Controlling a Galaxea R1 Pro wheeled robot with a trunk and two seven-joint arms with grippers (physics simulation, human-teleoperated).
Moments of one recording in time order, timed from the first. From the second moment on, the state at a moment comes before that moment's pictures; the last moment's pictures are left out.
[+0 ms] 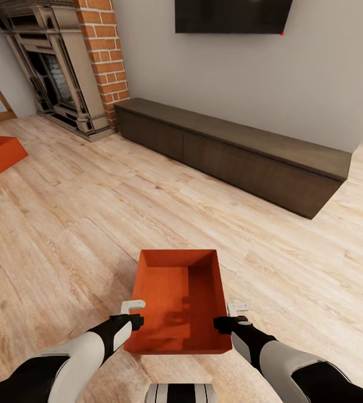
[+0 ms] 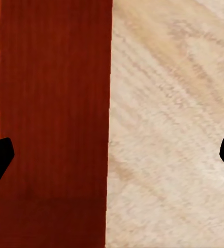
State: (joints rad) left arm -0.84 -0.10 0.05 -0.03 0.03 0.13 0.21; right arm -0.80 0.10 0.23 -0.04 -0.19 0.01 -0.09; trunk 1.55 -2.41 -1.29
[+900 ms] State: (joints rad) left arm -0.84 -0.10 0.05 -0.03 0.03 0.13 0.21; right arm -0.80 0.10 0.23 -0.04 -0.19 0.02 -0.09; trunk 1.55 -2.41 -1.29
